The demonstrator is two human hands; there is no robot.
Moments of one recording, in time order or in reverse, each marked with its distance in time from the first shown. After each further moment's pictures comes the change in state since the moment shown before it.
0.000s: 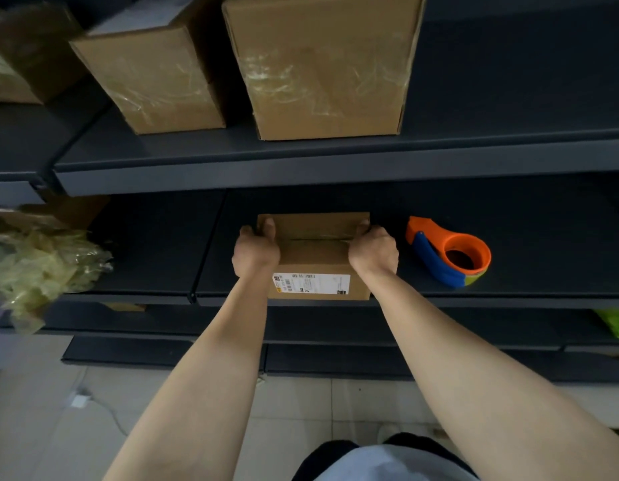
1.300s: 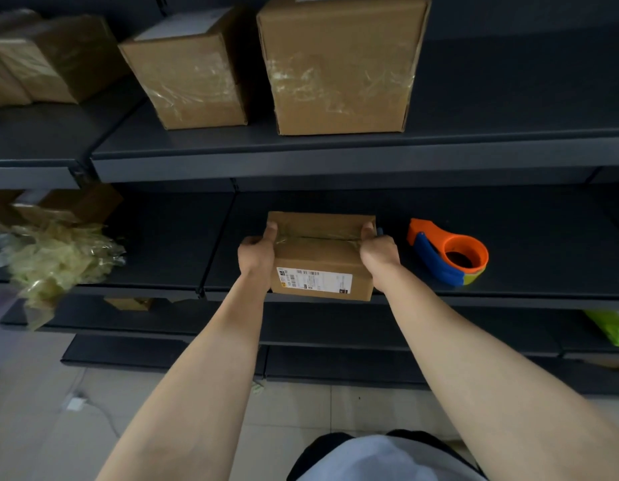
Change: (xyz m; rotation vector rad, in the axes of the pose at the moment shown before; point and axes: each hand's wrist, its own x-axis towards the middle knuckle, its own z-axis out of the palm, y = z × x) left_hand -0.013 -0.017 -0.016 -0.528 -0.160 -0.165; right_hand -0.010 -0.002 -0.014 0.269 -0.231 0.228
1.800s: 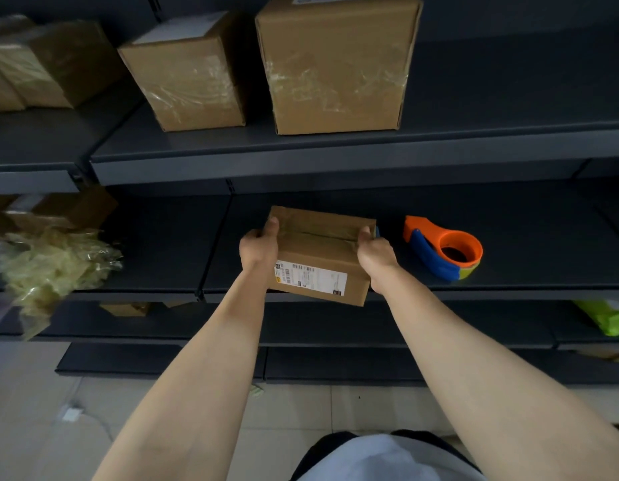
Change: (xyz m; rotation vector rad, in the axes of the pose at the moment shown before) left_hand -0.002 0.007 0.002 0.066 -0.005 0.123; right_hand -0.010 0.009 0.000 0.018 -0.034 -0.004
